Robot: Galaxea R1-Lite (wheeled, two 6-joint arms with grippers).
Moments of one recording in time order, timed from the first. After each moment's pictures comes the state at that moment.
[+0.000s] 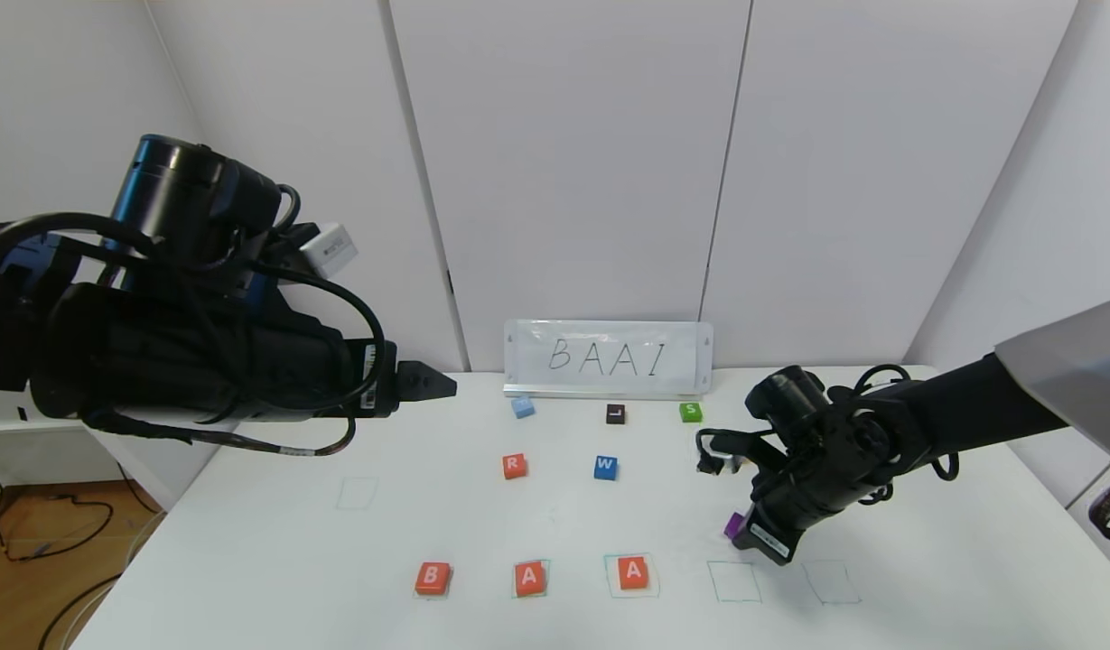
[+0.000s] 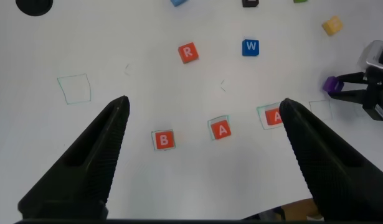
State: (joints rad) left arm -0.38 1.57 -1.23 0.34 0.05 -0.25; right arm 0.37 2.19 -1.26 0.25 0.12 -0.52
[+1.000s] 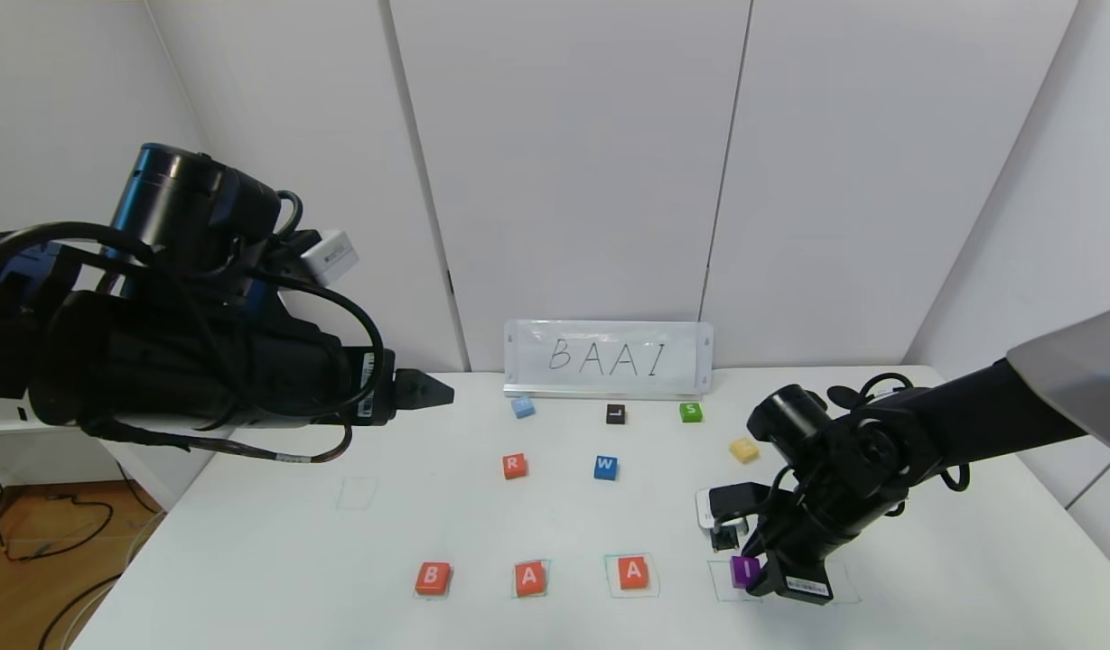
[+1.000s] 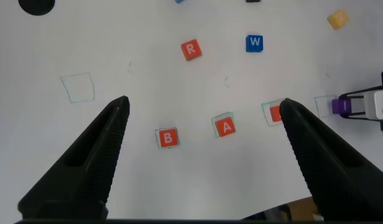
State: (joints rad) left arm -0.38 1.57 -1.22 0.33 0.05 -0.23; right arm 0.40 2.16 -1.21 0.35 0.21 -1.03
